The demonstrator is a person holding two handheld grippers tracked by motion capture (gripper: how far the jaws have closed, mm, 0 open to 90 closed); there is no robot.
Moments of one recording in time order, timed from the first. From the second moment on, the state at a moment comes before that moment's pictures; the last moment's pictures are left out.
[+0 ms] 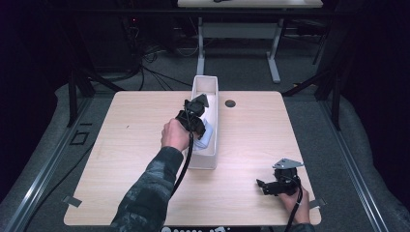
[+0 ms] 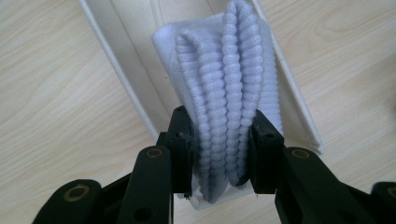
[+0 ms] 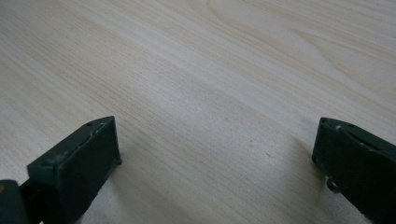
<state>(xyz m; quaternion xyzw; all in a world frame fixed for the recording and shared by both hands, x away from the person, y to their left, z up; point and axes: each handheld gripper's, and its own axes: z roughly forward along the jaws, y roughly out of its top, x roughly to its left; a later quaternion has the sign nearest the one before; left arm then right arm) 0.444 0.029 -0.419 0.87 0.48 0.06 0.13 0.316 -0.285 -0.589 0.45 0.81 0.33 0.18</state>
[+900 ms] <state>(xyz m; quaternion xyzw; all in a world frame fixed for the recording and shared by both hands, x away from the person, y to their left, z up) 0.439 0.008 -0.455 0.87 0.48 0.07 0.09 0.316 -0.285 -0.590 0.45 0.81 0.34 0.19</state>
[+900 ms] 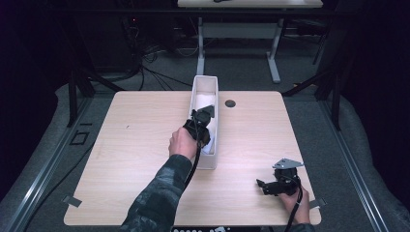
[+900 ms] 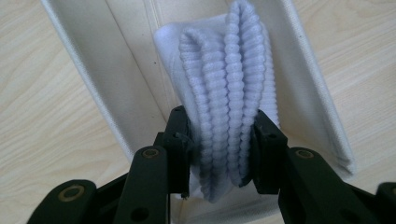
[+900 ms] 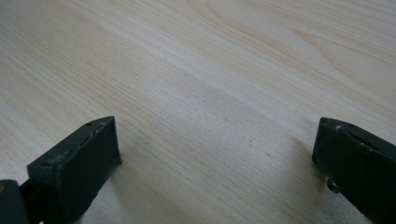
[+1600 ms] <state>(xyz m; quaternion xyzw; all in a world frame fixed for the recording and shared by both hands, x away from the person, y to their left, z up) 0.437 0.005 -0.460 0.87 0.48 0.07 0.07 0.316 -0.285 -0.590 0.45 0.81 0.34 0.19</state>
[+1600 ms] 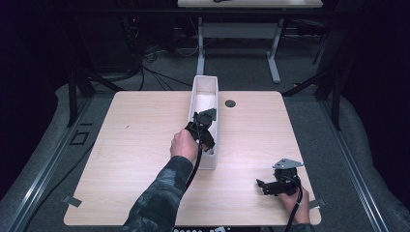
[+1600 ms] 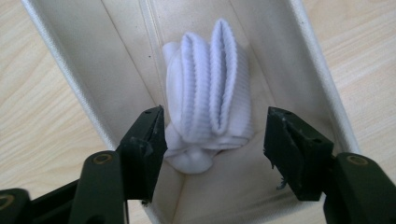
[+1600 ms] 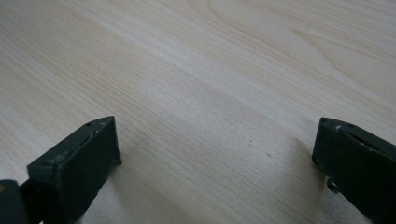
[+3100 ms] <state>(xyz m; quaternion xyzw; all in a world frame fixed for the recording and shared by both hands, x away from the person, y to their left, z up) 0.402 0.062 -0.420 0.87 0.45 0.07 0.19 0.316 -0.285 -0.590 0.45 0.81 0.34 0.19</state>
